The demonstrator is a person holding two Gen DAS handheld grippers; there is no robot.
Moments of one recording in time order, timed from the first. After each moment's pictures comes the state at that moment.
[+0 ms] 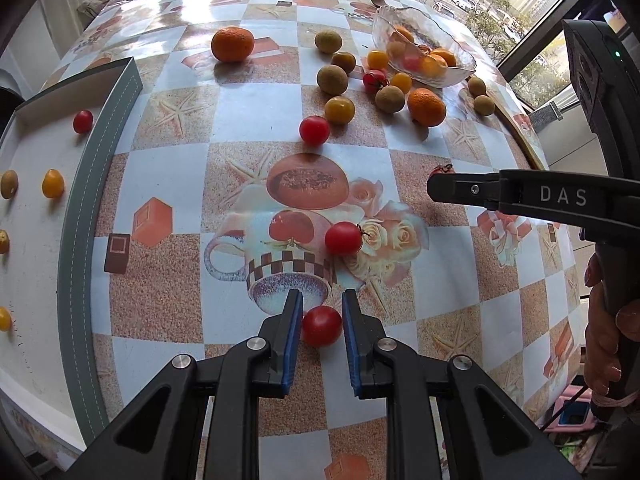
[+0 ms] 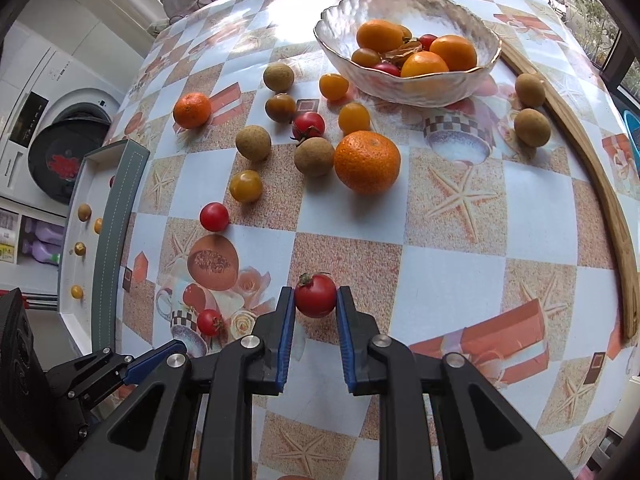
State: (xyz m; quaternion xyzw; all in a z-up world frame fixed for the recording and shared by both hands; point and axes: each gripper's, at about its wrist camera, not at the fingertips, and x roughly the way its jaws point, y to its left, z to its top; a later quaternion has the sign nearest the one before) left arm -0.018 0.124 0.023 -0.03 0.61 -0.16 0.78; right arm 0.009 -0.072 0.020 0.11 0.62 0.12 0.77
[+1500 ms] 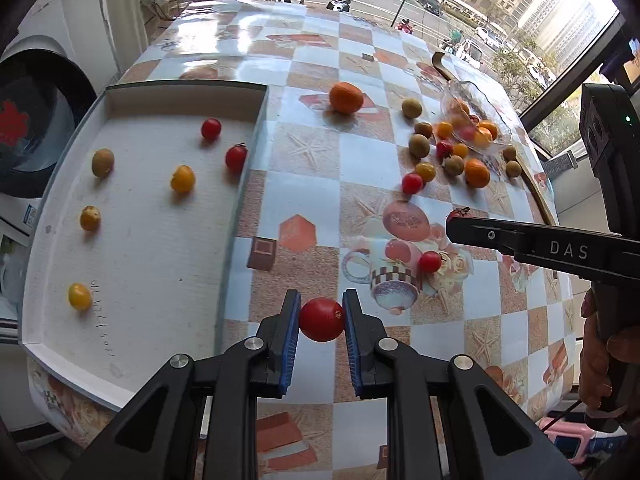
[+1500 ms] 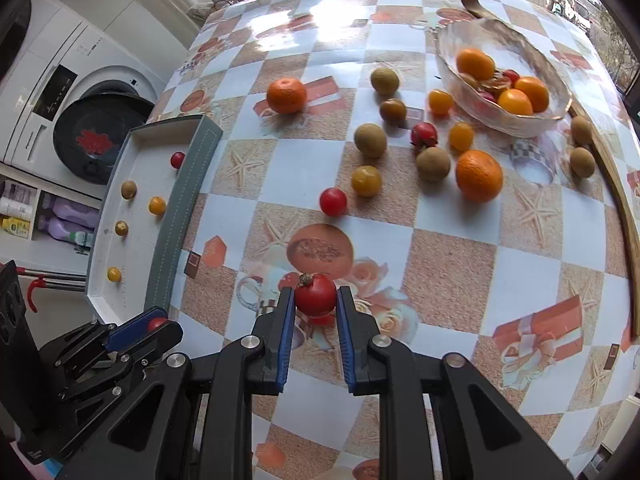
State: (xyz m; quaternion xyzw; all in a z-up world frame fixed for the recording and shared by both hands) left arm -0.026 0.229 0.071 -0.07 0.57 -0.09 0.81; right arm 0.000 -0.001 0.055 0.09 0.62 0.17 0.77
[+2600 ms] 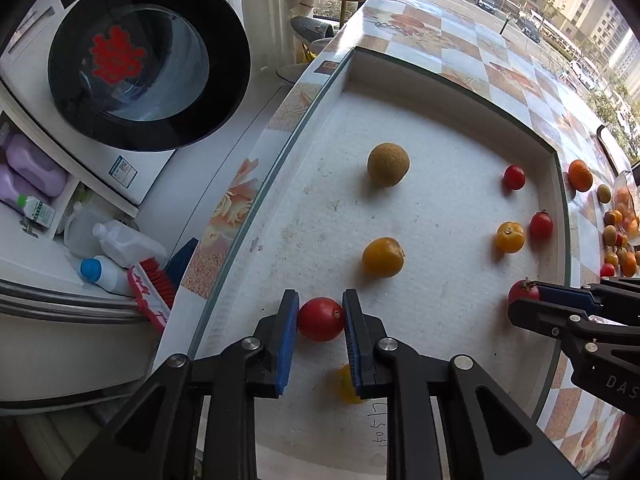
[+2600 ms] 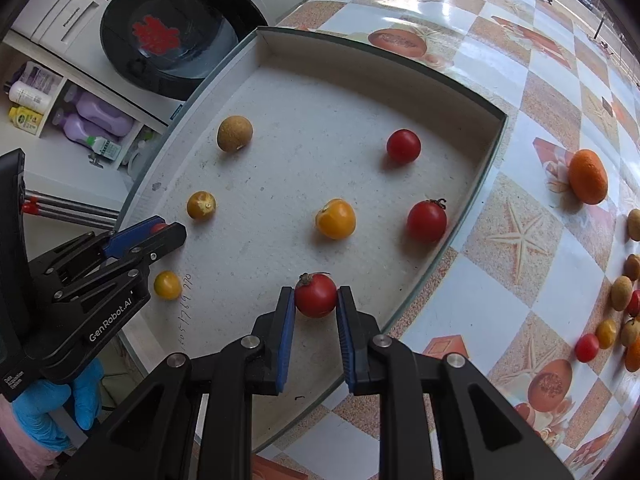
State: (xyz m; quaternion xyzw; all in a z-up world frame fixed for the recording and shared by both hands) left arm 0.010 0.410 0.018 -0.08 0.59 0.08 0.80; right arm 0.034 0.222 0.025 -0.05 0.64 0.28 0.72
